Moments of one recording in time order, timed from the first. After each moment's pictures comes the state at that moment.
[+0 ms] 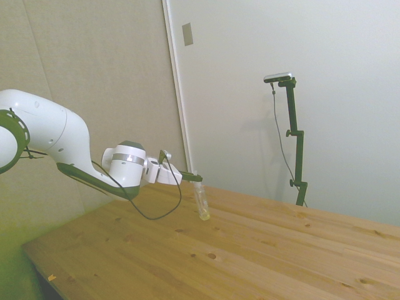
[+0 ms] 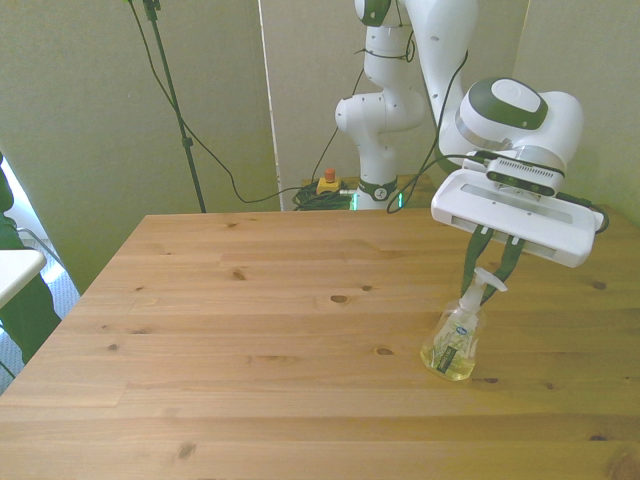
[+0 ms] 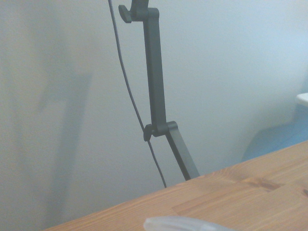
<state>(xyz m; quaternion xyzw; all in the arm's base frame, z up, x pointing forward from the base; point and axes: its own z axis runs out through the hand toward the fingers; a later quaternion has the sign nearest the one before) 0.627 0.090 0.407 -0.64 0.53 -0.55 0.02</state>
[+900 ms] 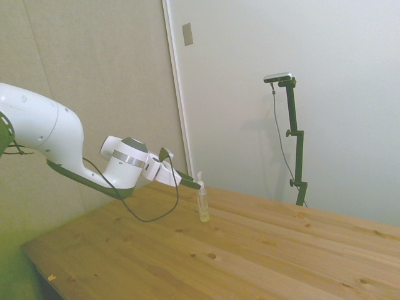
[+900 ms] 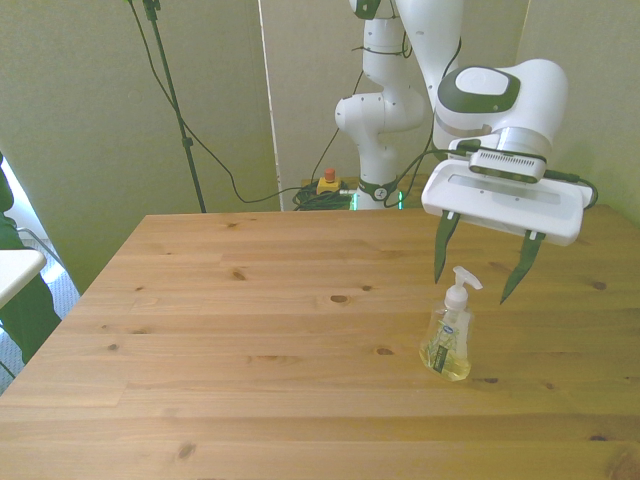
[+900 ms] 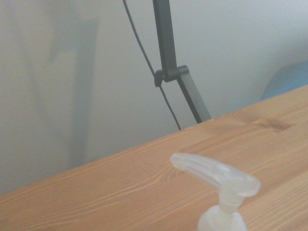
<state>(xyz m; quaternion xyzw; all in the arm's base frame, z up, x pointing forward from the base) 0.606 0.082 0.433 -0.69 0.56 -0.45 0.05</state>
